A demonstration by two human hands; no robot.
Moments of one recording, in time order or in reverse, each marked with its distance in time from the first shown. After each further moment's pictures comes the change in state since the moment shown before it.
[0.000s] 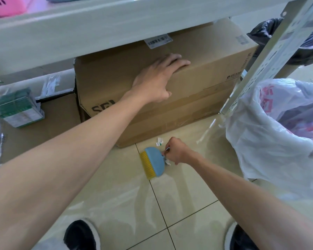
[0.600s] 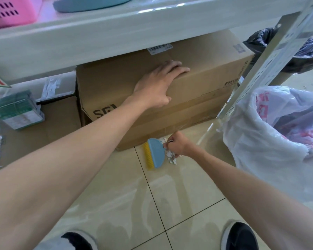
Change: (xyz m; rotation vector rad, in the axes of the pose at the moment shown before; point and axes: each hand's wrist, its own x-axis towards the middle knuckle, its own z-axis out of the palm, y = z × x) left_hand -0.003 0.001 -0.002 -0.001 -0.005 0.006; right_hand 0.009 -0.012 -0.031 0.157 0.030 0.058
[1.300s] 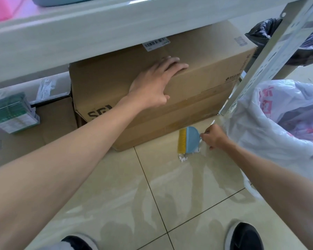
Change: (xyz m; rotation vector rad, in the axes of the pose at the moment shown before) left_hand 0.000 0.000 0.004 0.045 0.027 0.025; right_hand 0.015 0.084 -0.078 -0.038 0.283 0.197
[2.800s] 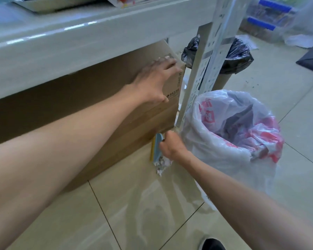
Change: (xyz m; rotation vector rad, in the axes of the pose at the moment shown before) left_hand 0.159 0.100 0.029 -0.083 -0.111 0.230; right_hand -0.003 -0.012 -0.039 -0.026 0.153 -0.147
